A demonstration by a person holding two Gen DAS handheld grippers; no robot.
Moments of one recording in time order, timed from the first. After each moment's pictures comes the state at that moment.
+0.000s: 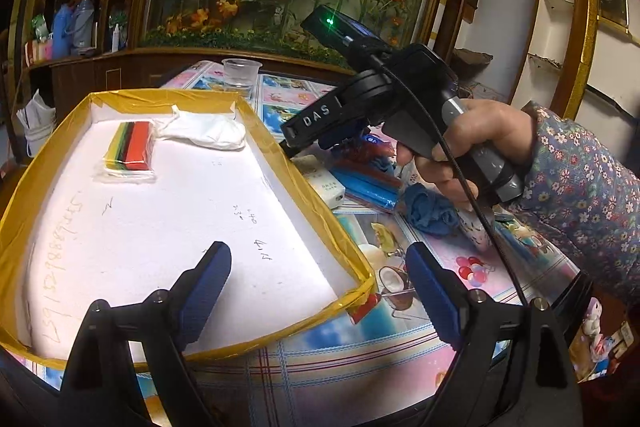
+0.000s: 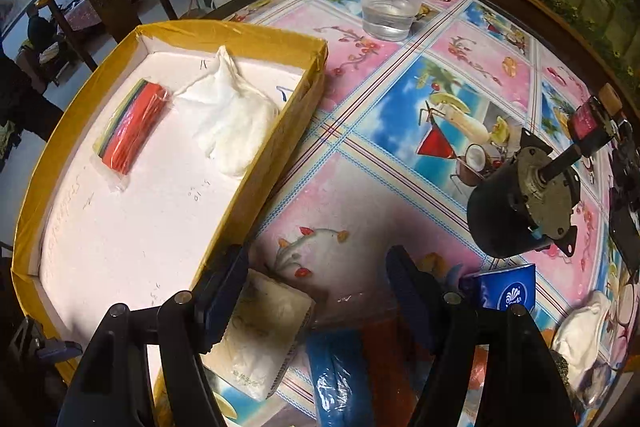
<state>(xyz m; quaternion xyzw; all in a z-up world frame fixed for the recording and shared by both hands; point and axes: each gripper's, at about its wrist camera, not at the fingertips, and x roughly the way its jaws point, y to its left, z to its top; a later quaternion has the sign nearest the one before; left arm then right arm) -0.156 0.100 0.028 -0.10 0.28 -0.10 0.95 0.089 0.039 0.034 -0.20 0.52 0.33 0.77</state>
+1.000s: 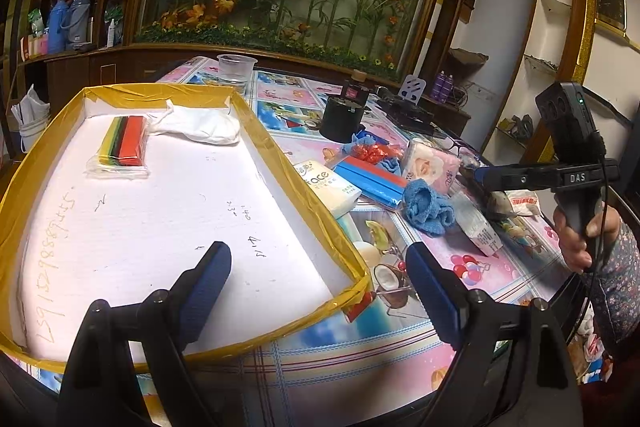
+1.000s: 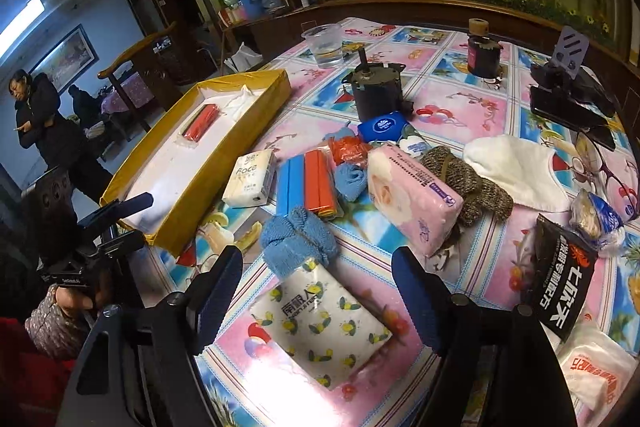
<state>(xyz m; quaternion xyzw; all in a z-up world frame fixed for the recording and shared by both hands) -0.153 0.099 0.027 -0.10 0.29 -0.11 0.95 -0.028 -0.194 0.077 -0.04 0.42 0.39 0.82</state>
